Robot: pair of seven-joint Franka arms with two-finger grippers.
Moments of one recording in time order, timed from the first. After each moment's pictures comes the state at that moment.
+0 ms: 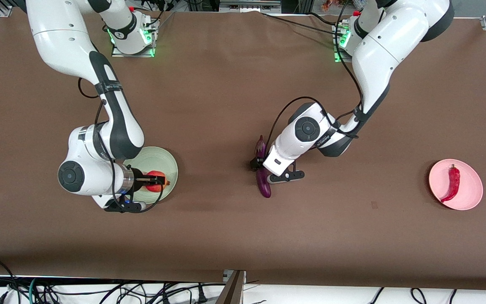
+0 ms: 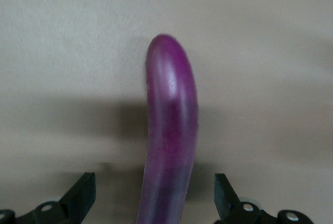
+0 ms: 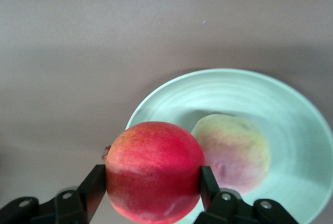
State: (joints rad) left arm -0.12 0.87 -0.55 -1.59 0.30 2.50 -0.94; right arm 0.27 0.78 -0.05 -1.31 0.30 1.95 0.11
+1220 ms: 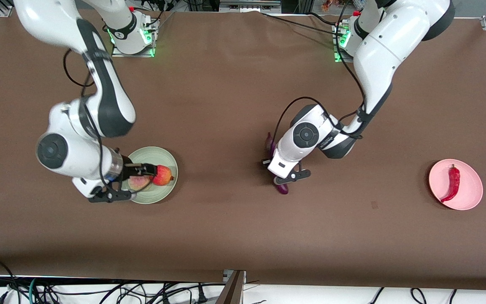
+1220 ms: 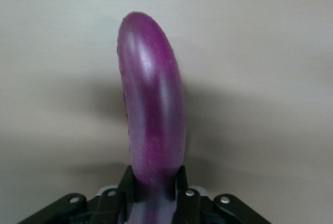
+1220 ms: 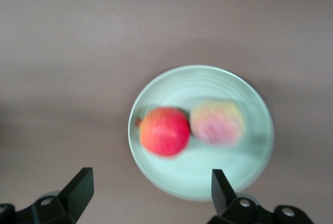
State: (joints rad) left arm -0.12 0.81 -0.51 -1.56 0.30 2.21 -0.98; right arm 0.29 0.53 -0.05 -1.39 0.14 1.85 0.10
